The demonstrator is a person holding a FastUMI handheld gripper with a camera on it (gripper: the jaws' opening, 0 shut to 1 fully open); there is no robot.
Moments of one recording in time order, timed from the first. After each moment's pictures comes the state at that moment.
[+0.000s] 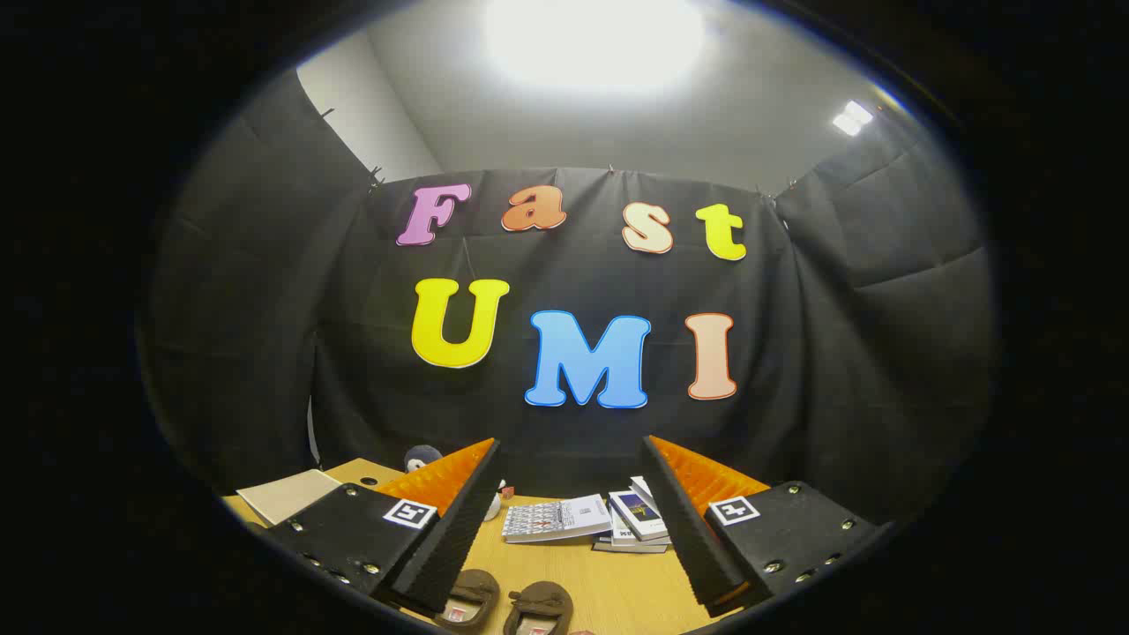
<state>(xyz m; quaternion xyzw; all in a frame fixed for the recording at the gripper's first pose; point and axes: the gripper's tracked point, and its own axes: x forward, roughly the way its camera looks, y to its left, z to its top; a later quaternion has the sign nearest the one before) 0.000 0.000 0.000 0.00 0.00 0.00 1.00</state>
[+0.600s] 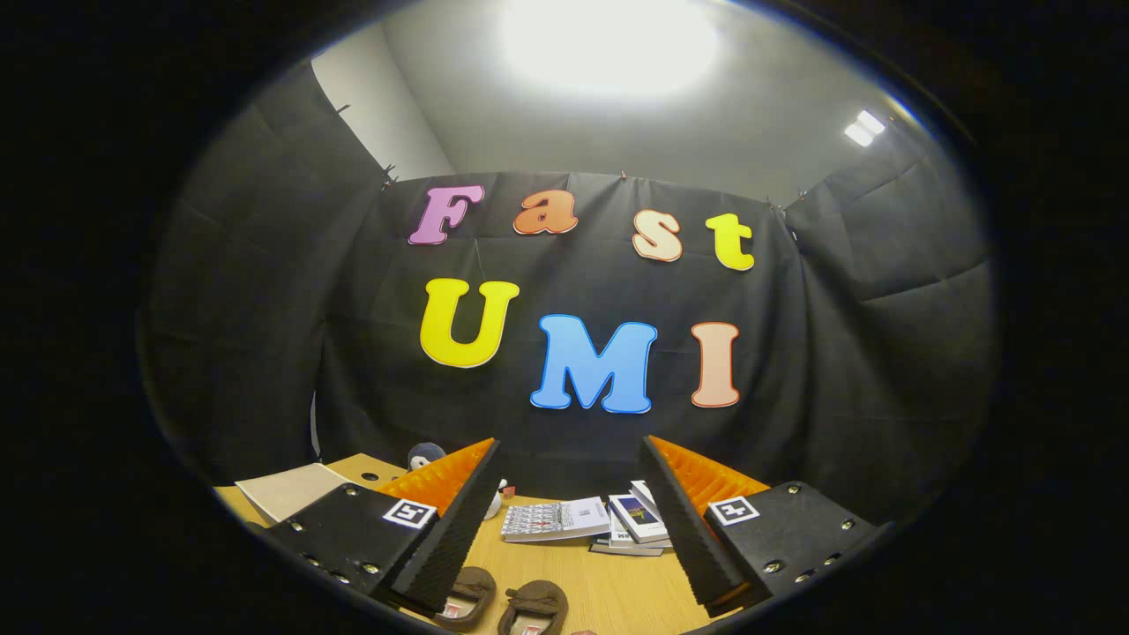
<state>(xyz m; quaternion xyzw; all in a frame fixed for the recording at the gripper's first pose) -0.008 0.008 0.003 -0.01 0.00 0.01 1.00</state>
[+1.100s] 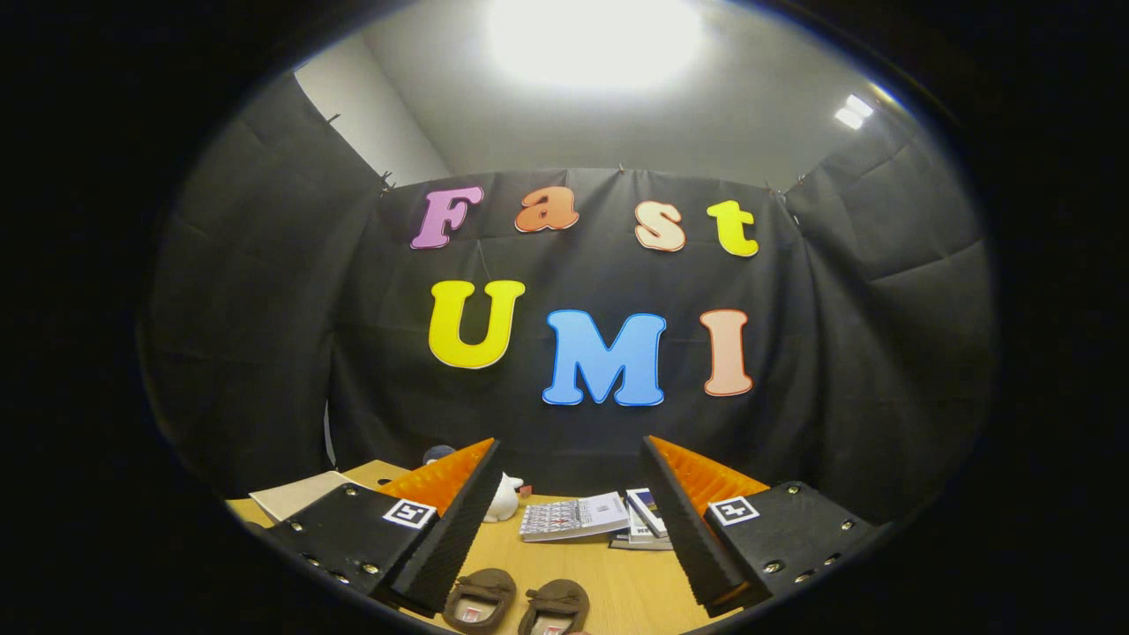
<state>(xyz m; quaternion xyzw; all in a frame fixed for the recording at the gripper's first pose) -0.006 0.021 -0.012 0.03 0.01 0.04 1.00</state>
